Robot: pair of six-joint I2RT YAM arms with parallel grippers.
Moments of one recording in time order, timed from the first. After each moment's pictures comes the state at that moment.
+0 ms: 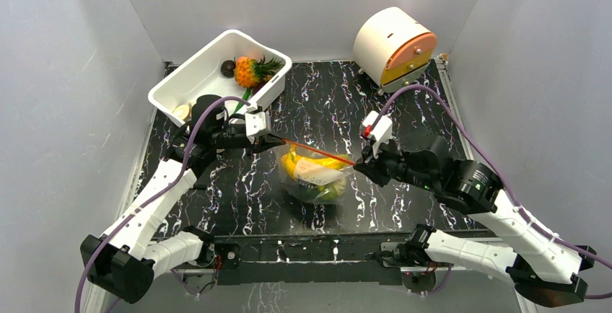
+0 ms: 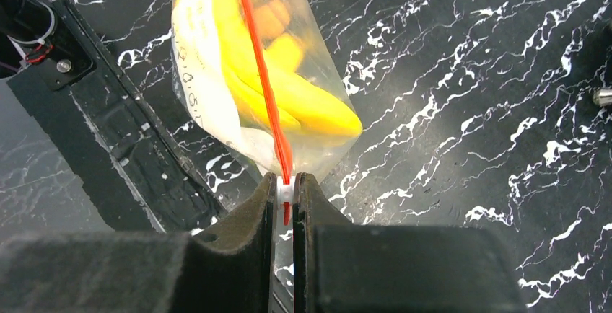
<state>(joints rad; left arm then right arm) -0.41 1.06 0.98 -0.36 0.92 0.56 0.92 0.79 1.19 -0.87 0.02 -0.03</state>
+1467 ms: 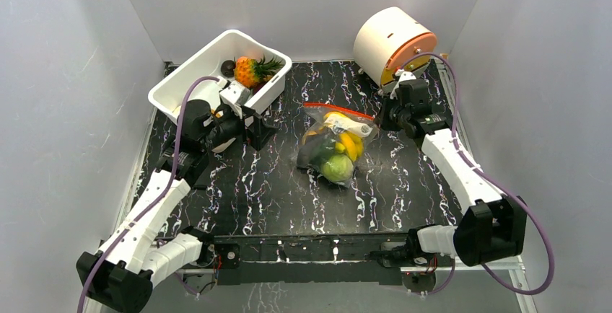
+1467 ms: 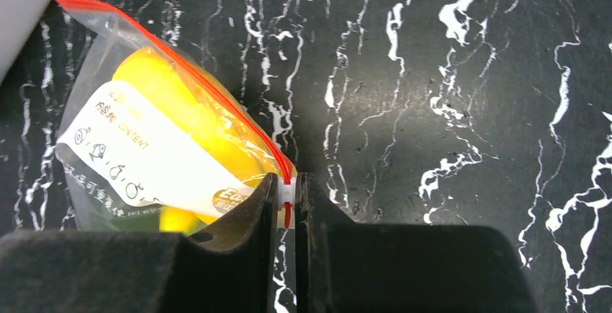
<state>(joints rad) -0.37 0.97 0.92 -0.21 0.45 -0.02 0.20 1.26 1.07 -0.48 -0.10 0.26</state>
